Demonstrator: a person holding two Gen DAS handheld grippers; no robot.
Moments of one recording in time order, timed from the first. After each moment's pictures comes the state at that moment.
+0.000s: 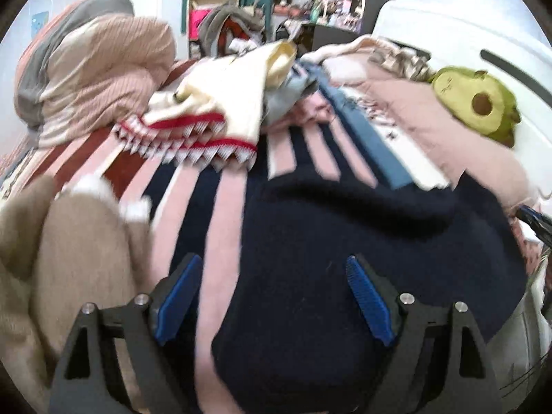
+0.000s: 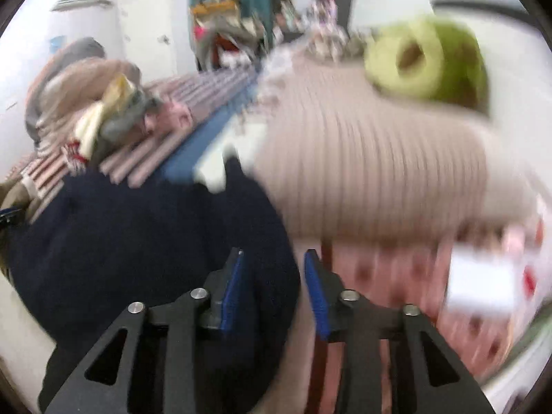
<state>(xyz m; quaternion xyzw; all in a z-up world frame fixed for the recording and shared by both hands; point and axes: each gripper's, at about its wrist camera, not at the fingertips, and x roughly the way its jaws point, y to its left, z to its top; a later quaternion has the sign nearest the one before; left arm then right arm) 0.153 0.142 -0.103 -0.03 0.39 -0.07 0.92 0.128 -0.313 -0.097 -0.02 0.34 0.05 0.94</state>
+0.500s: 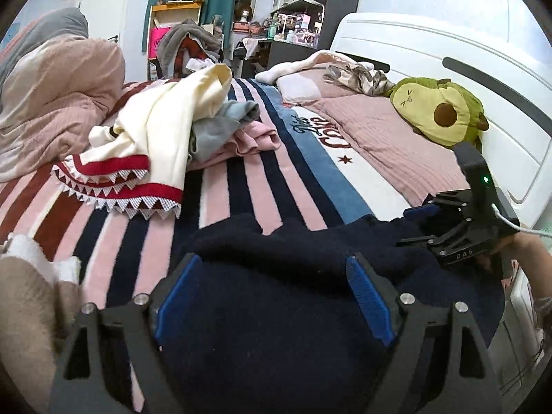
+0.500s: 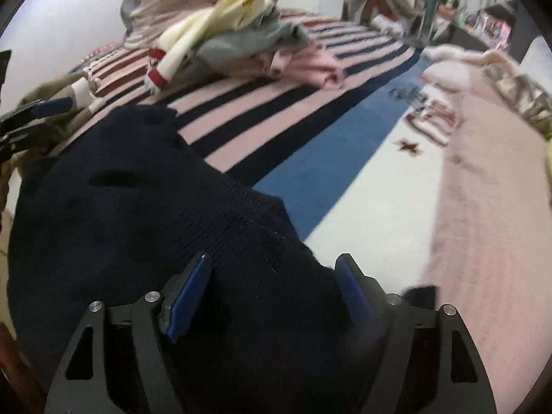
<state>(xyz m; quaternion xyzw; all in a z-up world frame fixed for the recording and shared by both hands) 0.194 0.099 -0.101 -0.03 0.35 -0.15 0.92 0.278 -0.190 -0.143 -0.18 0.46 0.29 0.82</state>
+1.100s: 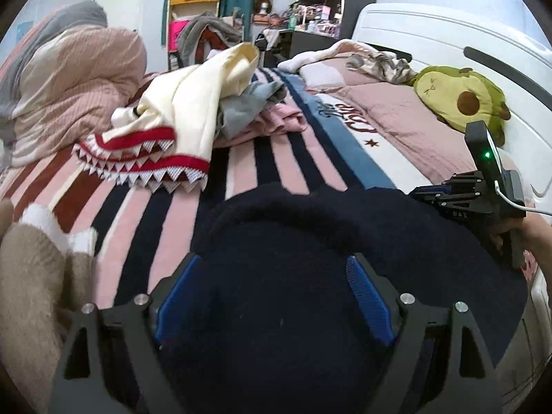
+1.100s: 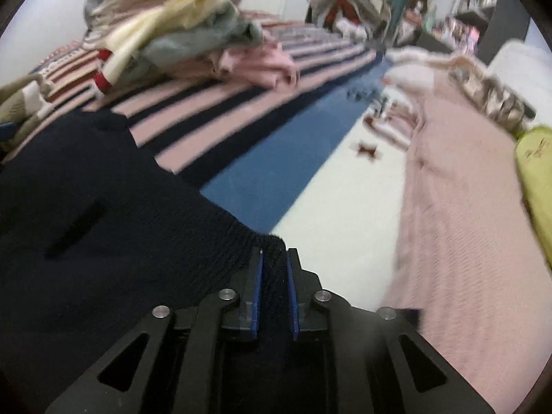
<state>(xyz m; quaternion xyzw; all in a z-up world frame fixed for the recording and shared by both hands) 0.182 0.107 -0.124 -0.02 0.37 -0.09 0.92 0.295 -0.193 -0.154 -0.20 0.44 0.19 0.85</state>
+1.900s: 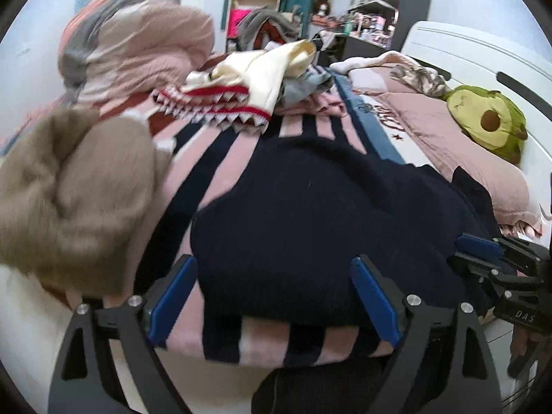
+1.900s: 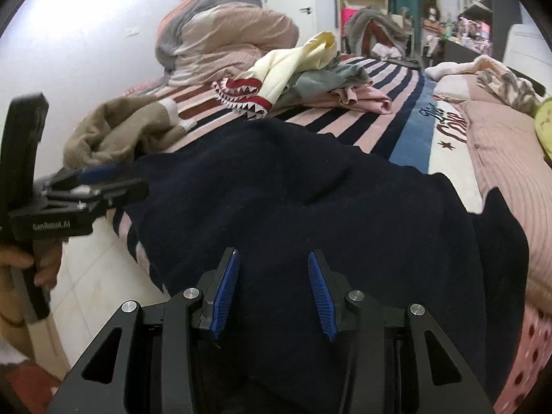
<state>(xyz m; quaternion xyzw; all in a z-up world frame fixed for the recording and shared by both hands) 0.062 0.122 -0.128 -0.09 0.38 0.01 0.92 0.093 -0.125 -0.121 -0.09 0.38 0.30 0.87</state>
